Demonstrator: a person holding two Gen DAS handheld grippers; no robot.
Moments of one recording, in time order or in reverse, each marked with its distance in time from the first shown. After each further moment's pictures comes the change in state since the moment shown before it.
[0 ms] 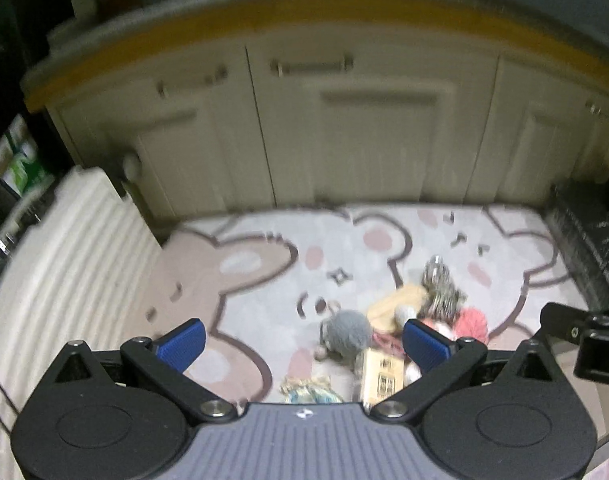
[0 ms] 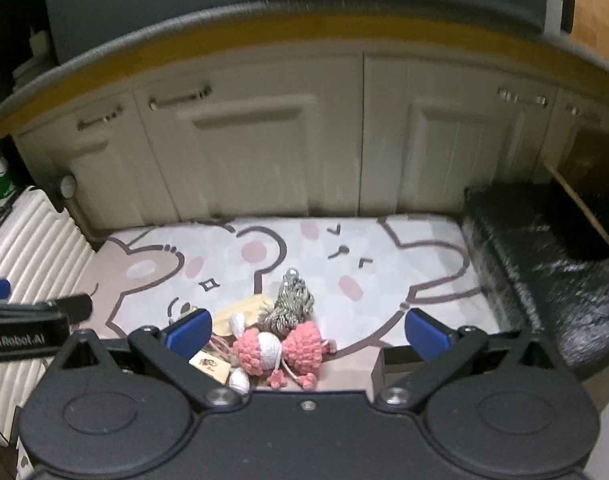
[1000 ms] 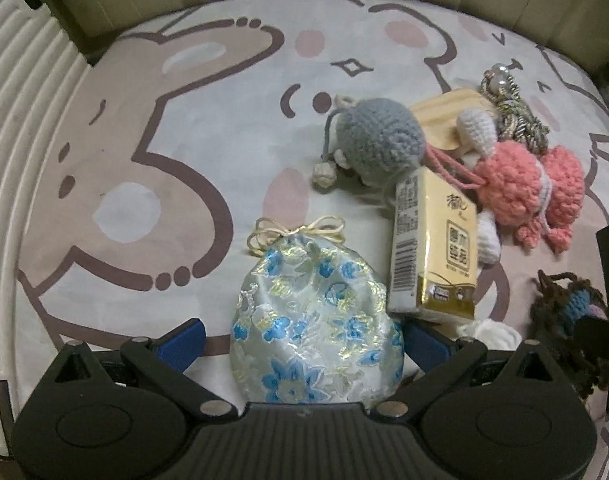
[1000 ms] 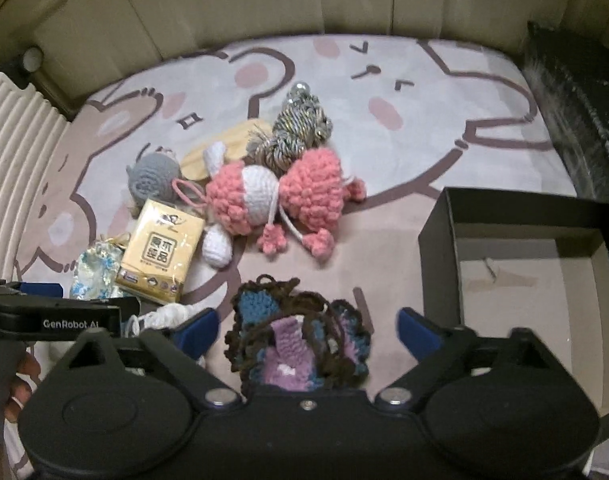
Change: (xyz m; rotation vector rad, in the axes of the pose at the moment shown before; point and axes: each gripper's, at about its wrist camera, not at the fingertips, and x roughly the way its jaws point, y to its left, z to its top) left arm 0.148 0.003 -0.075 0.197 0.471 -0.159; right arm 0.115 -0.005 -0.068 0.029 0.436 0.079
